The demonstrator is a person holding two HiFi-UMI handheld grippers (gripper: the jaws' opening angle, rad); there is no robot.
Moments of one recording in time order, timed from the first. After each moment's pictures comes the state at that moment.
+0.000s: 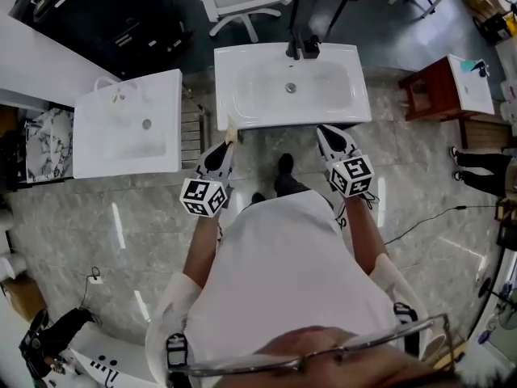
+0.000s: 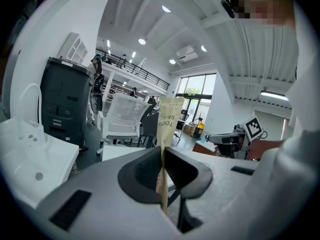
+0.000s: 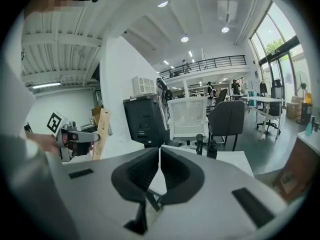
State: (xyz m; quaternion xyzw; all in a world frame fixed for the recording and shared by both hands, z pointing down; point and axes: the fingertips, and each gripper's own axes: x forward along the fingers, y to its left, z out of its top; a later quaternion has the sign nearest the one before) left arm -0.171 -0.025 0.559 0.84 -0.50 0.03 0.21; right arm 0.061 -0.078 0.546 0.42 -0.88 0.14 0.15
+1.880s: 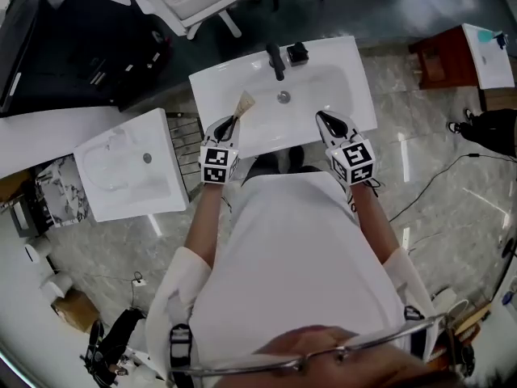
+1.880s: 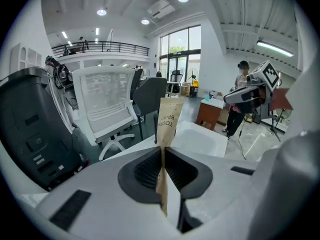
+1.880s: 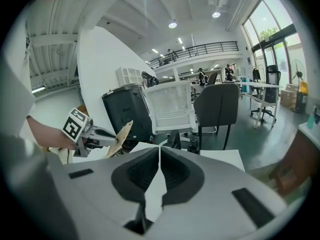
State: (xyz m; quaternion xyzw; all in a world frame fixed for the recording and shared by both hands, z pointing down) left arm -0.103 -0.279 0.665 0.84 -0.43 0.28 0.16; right arm 0.115 -0.266 0.606 0.44 -0.85 0.21 0.19
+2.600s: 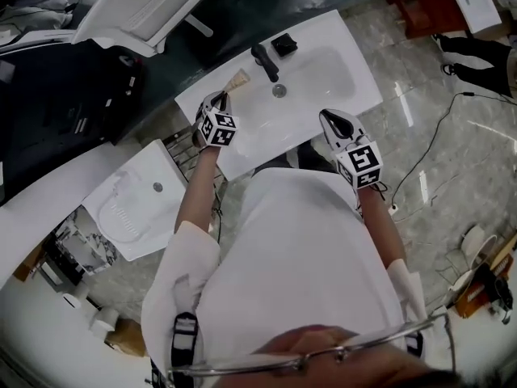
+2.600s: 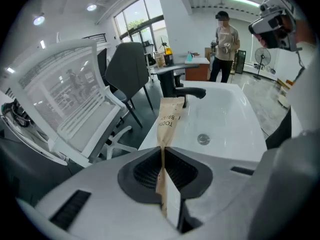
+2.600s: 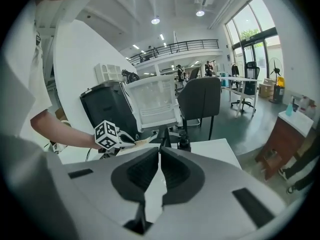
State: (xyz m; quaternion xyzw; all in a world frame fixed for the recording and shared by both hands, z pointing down) left arm -0.117 -0.409 0.808 0.83 -0.29 0.48 0.05; right arm 0.105 -0.277 0.625 0.53 -0.79 0.25 0.20
